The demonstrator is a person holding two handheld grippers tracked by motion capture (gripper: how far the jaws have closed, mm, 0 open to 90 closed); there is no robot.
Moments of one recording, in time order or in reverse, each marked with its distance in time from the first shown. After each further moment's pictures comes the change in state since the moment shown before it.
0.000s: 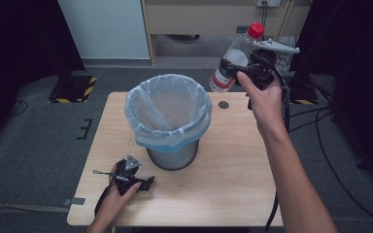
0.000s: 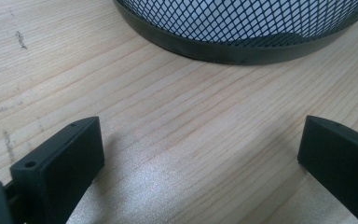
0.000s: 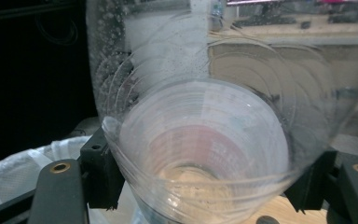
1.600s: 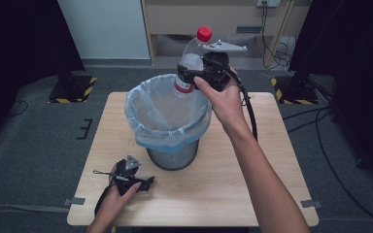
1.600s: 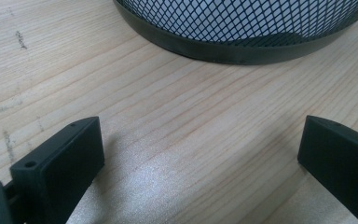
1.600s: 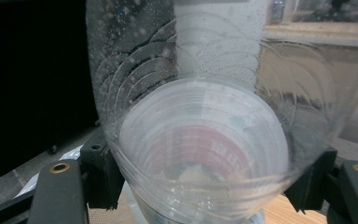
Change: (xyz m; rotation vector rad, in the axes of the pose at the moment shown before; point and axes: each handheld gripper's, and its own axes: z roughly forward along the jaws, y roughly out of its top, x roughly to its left) left arm 0.000 0.000 0.000 0.000 -0.001 0.000; right arm 0.081 -0.006 0.051 0.047 0.172 -0.085
